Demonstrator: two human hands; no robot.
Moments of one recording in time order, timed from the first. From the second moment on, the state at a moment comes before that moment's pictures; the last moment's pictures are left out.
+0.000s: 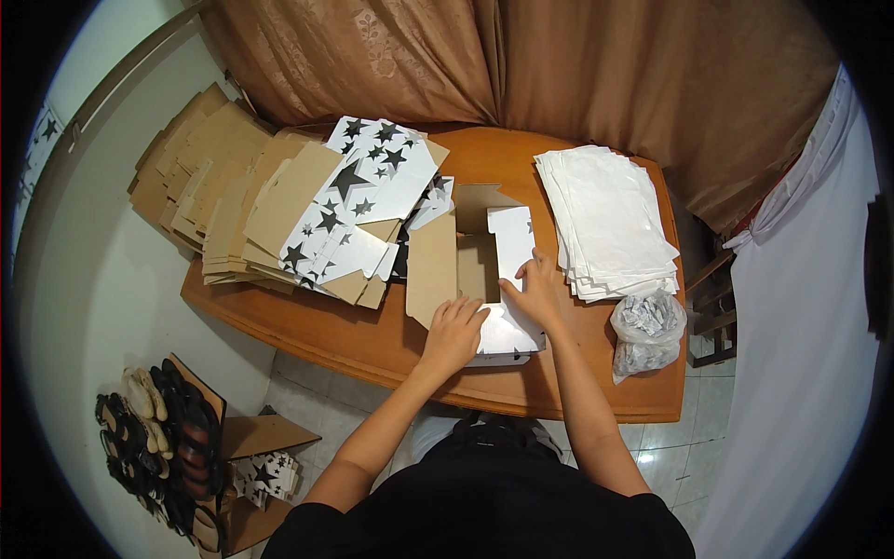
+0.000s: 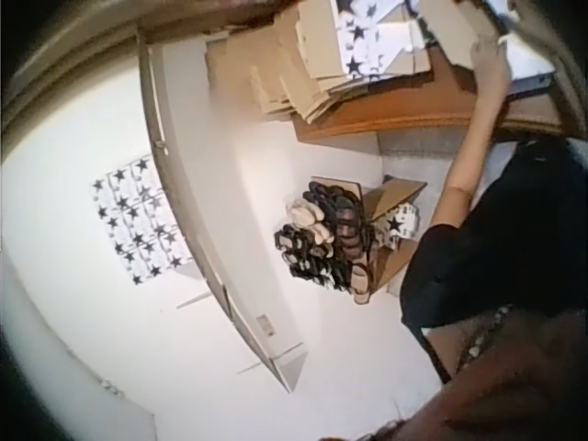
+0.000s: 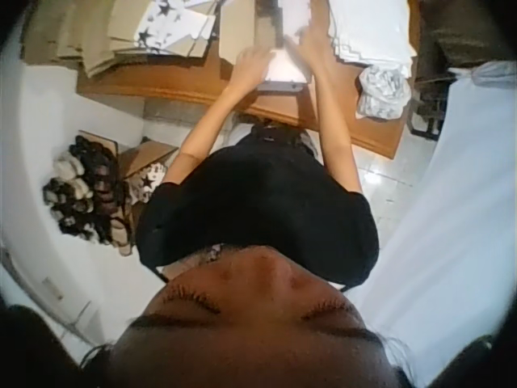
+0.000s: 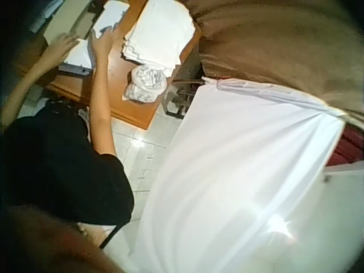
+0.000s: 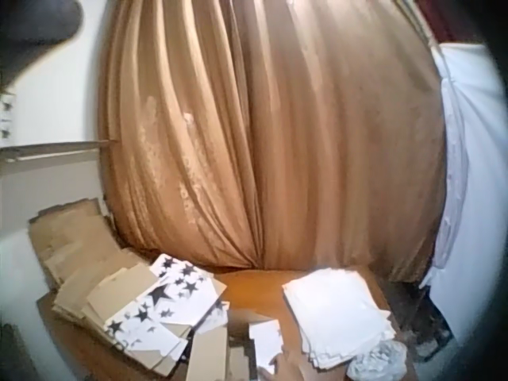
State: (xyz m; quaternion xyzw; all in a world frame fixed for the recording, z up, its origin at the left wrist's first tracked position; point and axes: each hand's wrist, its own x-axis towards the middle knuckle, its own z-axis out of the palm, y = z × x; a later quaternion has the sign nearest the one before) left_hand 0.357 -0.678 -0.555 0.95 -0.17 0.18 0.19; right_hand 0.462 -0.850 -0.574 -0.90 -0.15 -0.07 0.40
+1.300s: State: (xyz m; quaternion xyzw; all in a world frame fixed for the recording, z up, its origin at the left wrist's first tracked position) left_hand 0.370 -0.679 -0.557 0.93 -0.28 0.15 0.18; right_hand 0.428 -0.839 -0.566 -0.91 -0.02 -0.11 0.39
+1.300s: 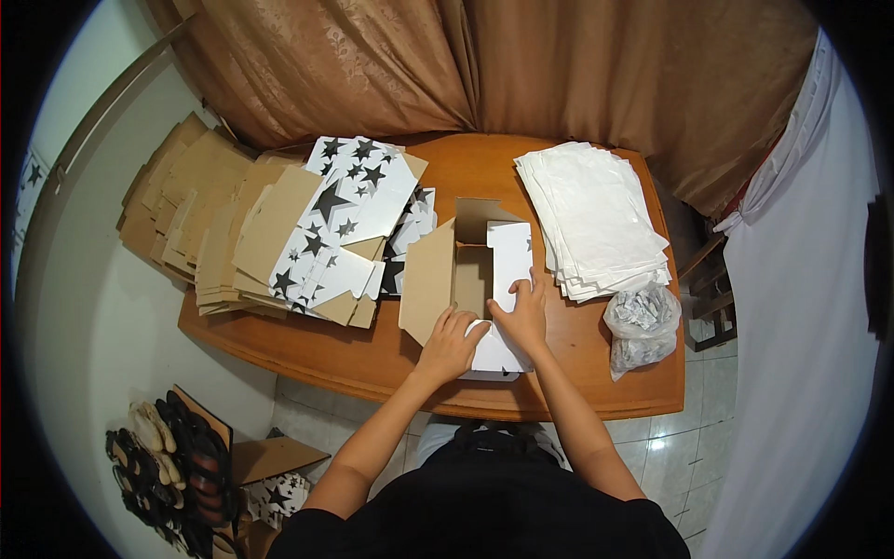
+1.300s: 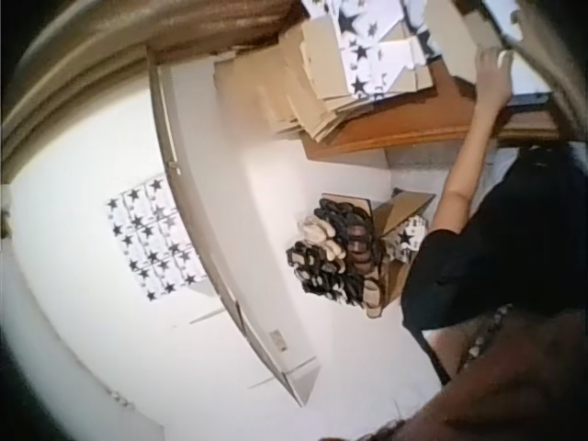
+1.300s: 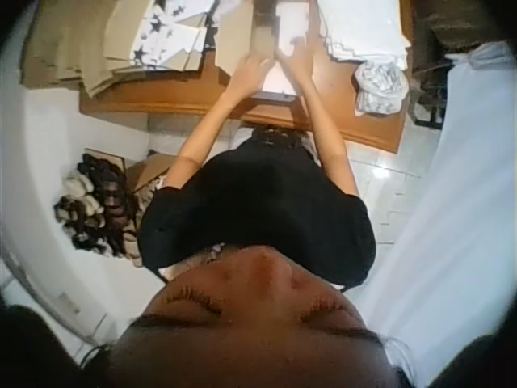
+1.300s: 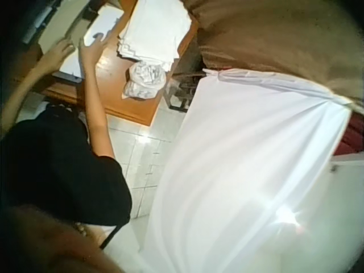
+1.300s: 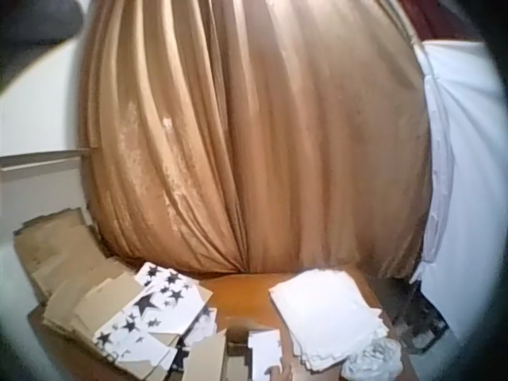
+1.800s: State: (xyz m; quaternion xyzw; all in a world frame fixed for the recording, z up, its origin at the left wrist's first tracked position) left_hand 0.554 -0.683 -0.496 0.91 -0.31 0.26 0.01; right_hand 0.419 -0.828 -0.554 -0.94 0.00 -0.09 0.34
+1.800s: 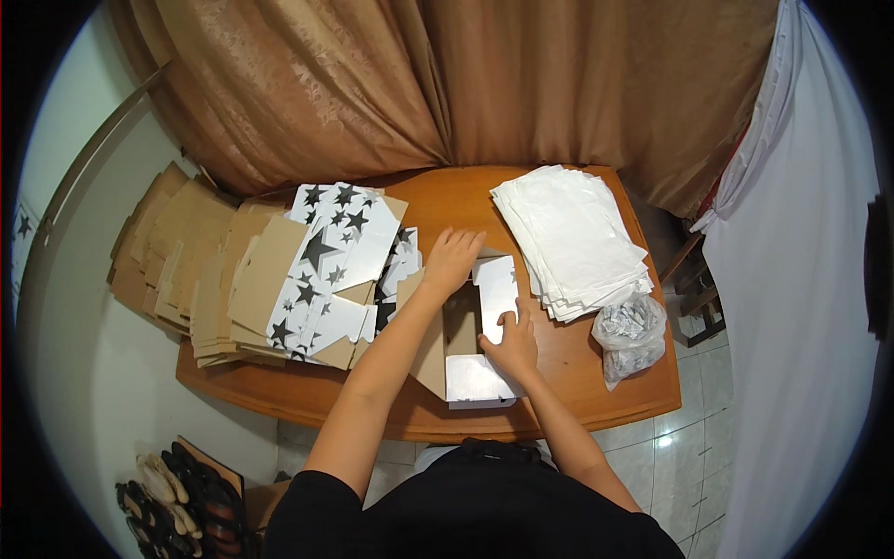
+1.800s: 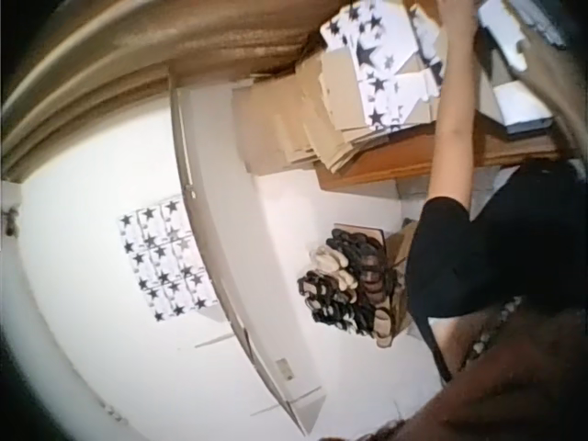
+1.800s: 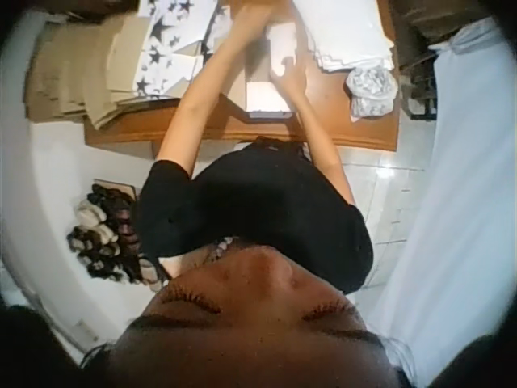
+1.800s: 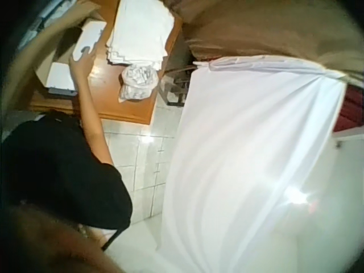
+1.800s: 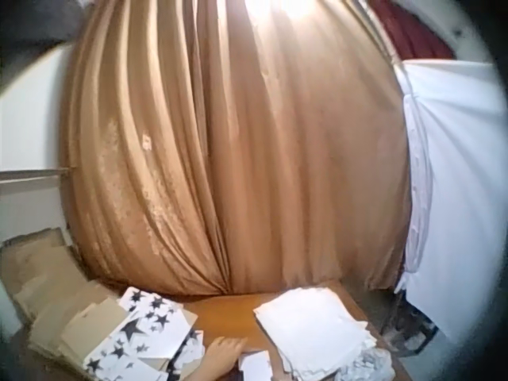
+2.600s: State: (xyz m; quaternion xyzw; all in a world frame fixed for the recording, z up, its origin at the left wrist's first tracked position) left_hand 0.545 -0.645 -0.538 0.84 -0.53 0.14 0.00; right_hand 0.426 -0.824 -0.549 -0.95 0.01 -0.09 0.30
